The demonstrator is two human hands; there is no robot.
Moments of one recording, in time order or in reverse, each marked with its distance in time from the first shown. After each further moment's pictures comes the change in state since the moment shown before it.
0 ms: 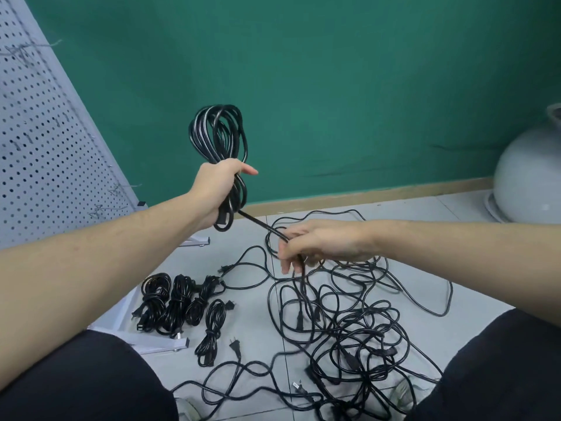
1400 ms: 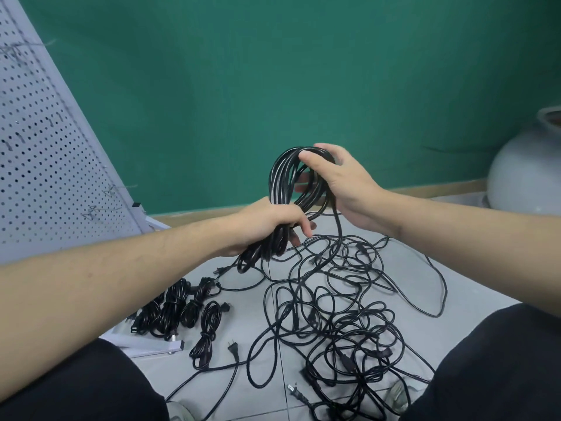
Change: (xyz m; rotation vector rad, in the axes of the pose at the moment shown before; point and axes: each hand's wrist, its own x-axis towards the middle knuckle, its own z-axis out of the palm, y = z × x) left_hand -0.057 -0.008 0.036 0.189 -0.736 0.096; right_hand -0.002 -0.020 -0.042 0.571 0.788 -0.312
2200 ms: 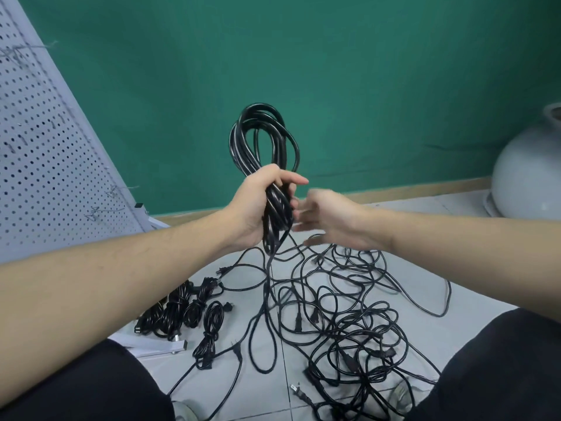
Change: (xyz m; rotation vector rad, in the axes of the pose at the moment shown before) left_hand 0.015 0.008 0.001 -0.685 0.228 0.118; right_hand -0.007 0.034 0.003 -0.162 -0.296 0.394
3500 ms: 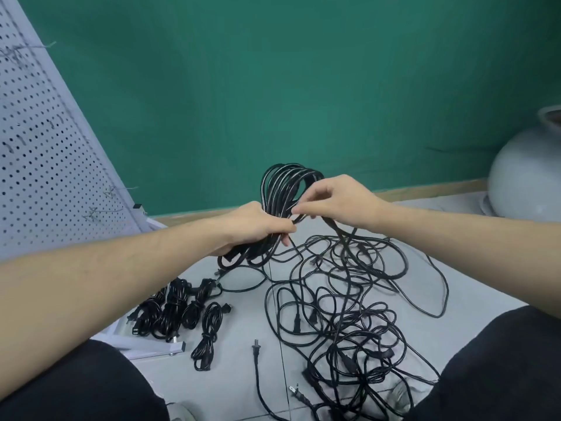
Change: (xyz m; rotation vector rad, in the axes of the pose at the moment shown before) left_hand 0.002 -0.004 -0.033 1.044 -0.014 -0.196; right_hand -0.010 -0.017 -0.023 -0.697 0.222 -0.431
